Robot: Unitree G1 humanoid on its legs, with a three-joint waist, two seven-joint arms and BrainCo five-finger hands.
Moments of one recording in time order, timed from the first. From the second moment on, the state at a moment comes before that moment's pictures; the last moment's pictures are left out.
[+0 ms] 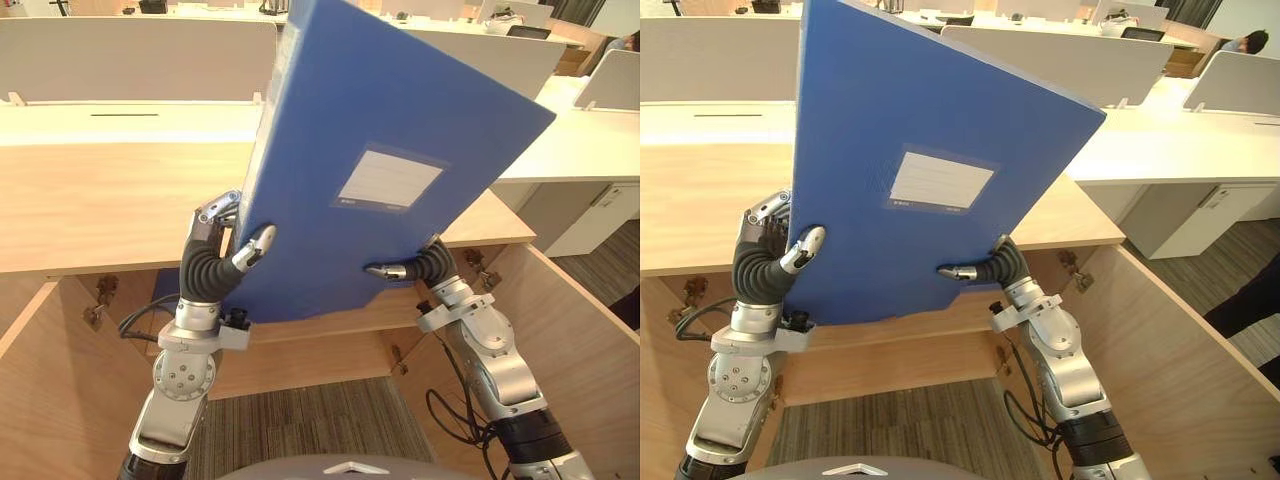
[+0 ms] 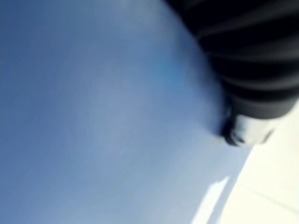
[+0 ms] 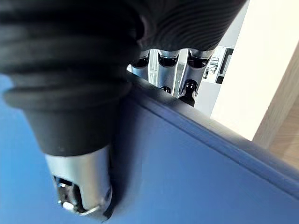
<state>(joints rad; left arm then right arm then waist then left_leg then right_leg) 0.09 0.21 -0.22 -0.51 0.10 -0.36 0.17 -0.05 -0.44 0.14 -0.22 0.32 -0.22 0.21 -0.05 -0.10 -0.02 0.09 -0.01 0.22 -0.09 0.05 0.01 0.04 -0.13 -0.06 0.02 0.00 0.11</state>
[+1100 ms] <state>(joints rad) 0.39 -0.09 0.35 -0.42 0.00 -0.31 0.38 0.05 -0.14 -0.03 -0.27 0.02 -0.26 0.03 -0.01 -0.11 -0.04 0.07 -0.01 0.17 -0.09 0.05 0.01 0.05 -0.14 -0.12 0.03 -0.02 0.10</state>
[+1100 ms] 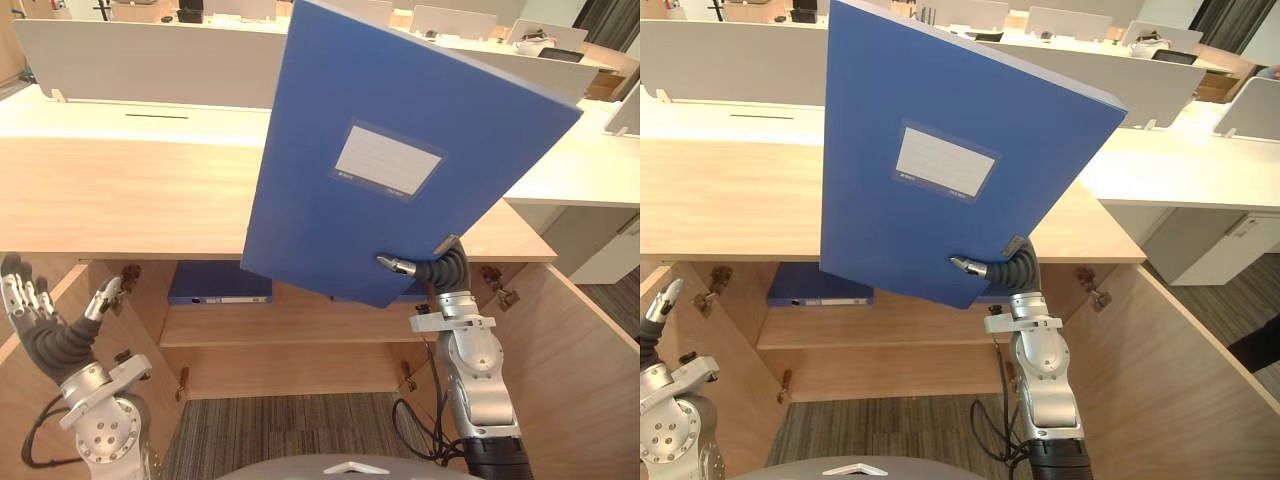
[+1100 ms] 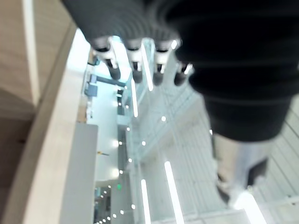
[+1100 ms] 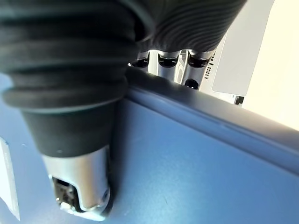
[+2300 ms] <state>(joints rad) 0.30 0.09 0.14 0.65 0.20 -0.14 0.21 0.01 -0.21 0.32 -0.07 -0.24 -0.25 -0.02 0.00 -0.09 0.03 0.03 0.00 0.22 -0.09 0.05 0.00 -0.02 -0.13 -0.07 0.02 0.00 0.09</state>
